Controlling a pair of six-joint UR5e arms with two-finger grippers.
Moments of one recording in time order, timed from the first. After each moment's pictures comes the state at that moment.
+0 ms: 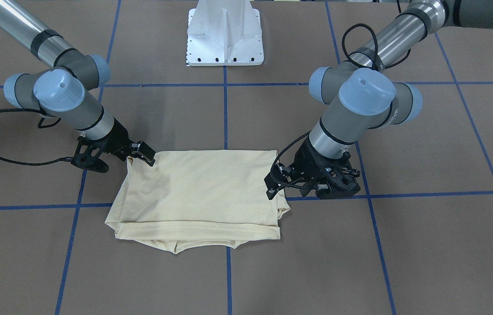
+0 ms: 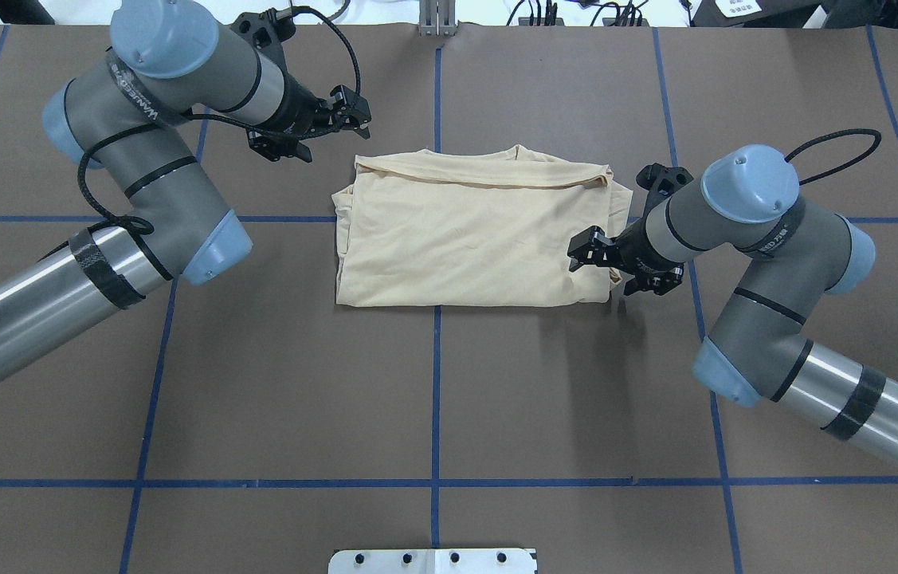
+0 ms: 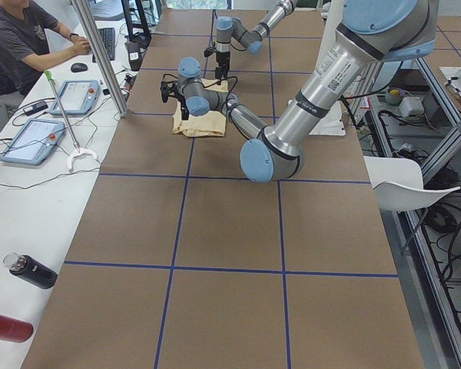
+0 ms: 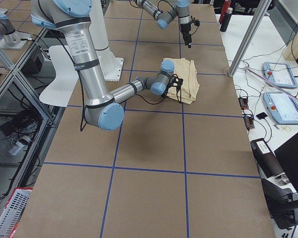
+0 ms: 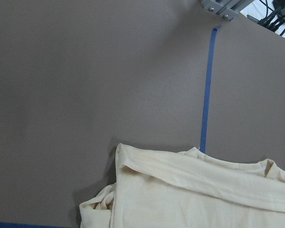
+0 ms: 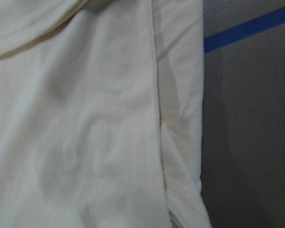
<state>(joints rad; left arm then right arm) -0.82 -2.30 -1.38 -2.15 -2.04 -1.38 0.70 -1.21 1.56 -1.00 2.09 1.49</state>
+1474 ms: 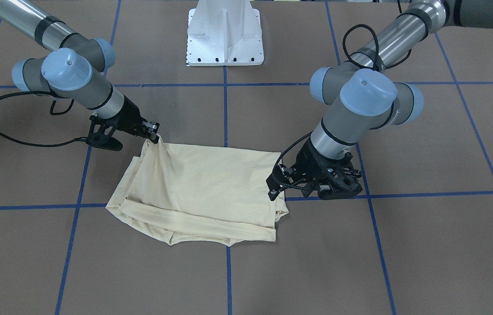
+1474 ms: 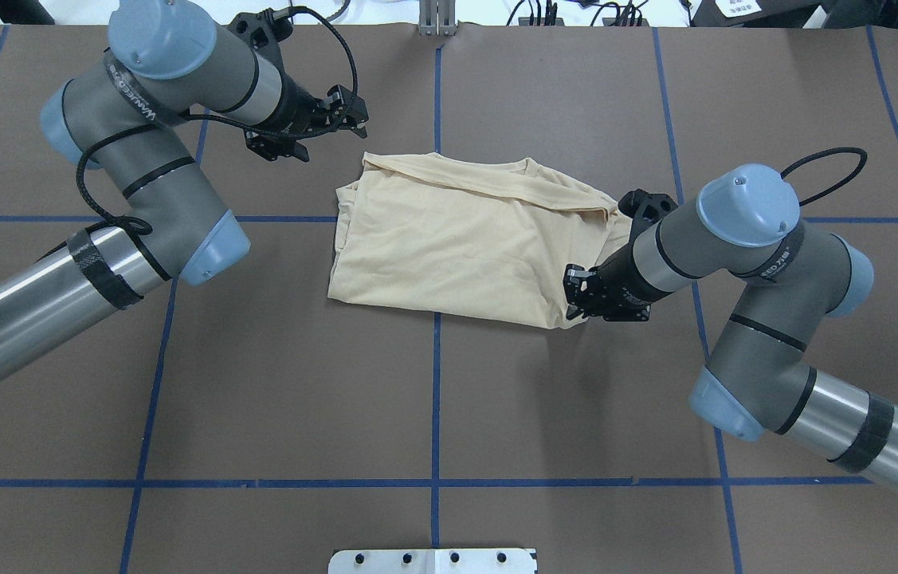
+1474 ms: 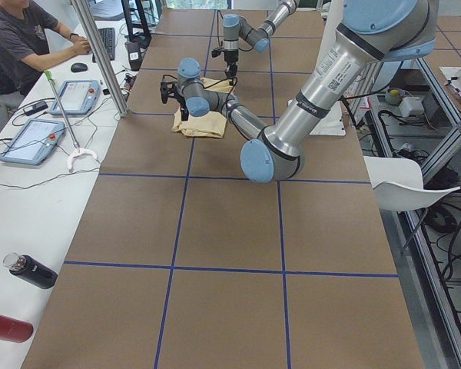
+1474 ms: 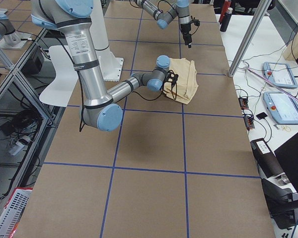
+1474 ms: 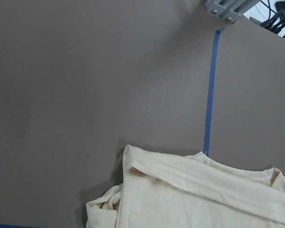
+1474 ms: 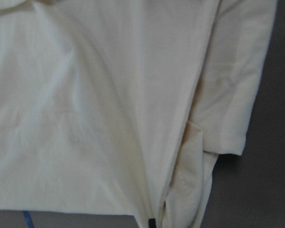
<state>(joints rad) -0.82 -2.29 -1.38 -2.15 -2.03 -1.38 0.63 -1.23 1.69 -1.01 2.17 1.58</state>
